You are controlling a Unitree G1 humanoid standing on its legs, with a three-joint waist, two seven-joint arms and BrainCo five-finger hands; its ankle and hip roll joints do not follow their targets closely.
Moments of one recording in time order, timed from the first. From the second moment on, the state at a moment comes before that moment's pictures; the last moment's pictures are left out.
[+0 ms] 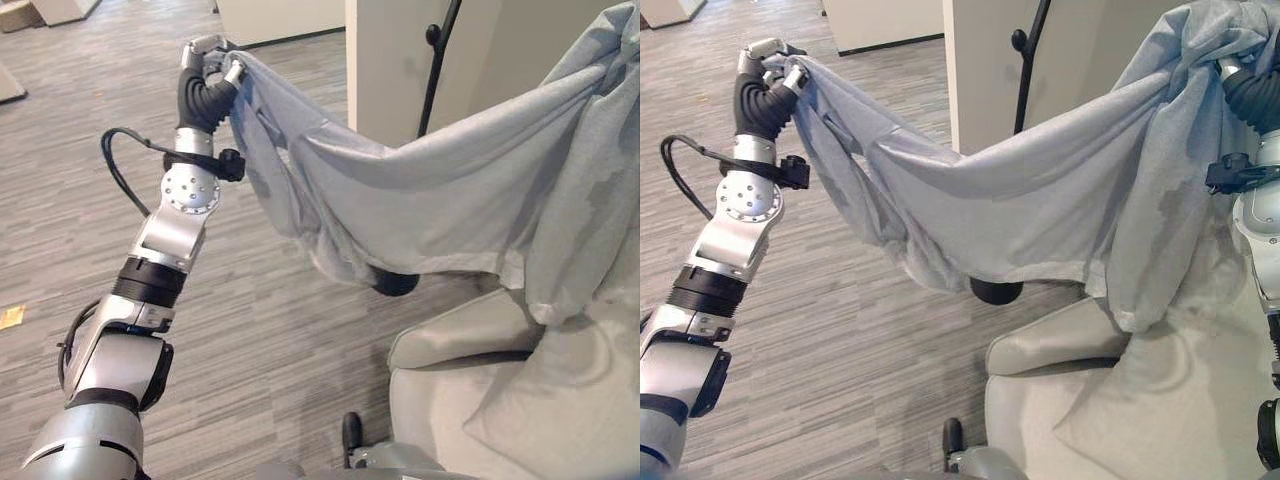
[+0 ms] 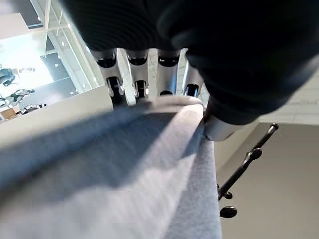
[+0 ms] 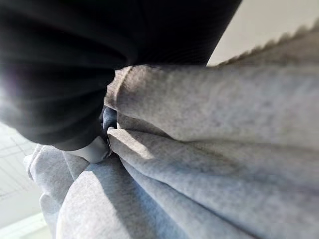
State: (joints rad) left arm -0.81 0.66 -0.23 0.32 -0.14 -0.18 0.35; right arm -0.57 -1.15 -0.01 0.18 -0.02 -0.16 -0.35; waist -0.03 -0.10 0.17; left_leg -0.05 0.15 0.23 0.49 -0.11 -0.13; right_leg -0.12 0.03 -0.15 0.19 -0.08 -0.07
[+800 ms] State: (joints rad) left arm -0.77 0.68 -0.24 0.30 -0.14 -0.18 0.38; right arm -0.71 -1.11 0.11 0.18 -0.03 -0.14 -0.36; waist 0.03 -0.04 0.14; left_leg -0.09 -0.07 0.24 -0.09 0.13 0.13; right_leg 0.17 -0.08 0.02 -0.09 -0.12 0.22
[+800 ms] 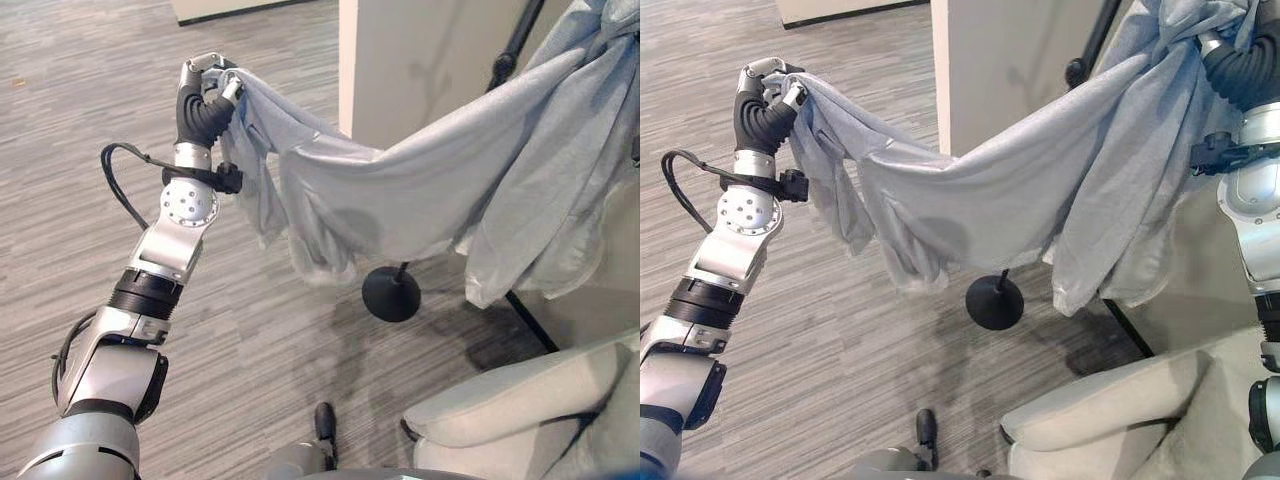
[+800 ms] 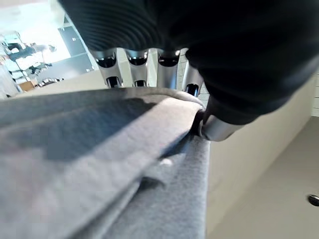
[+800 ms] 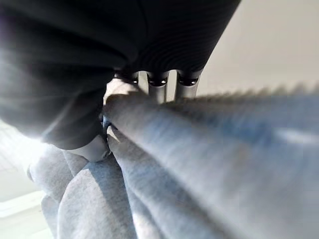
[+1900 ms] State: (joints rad) left arm -0.87 0.72 -0.24 0.30 -0.14 -0.19 0.38; right arm -0.68 -1.11 0.04 0.16 -0.06 -0.14 -0.39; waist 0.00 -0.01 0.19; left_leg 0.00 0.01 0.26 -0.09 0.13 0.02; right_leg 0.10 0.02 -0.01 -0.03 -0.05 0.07
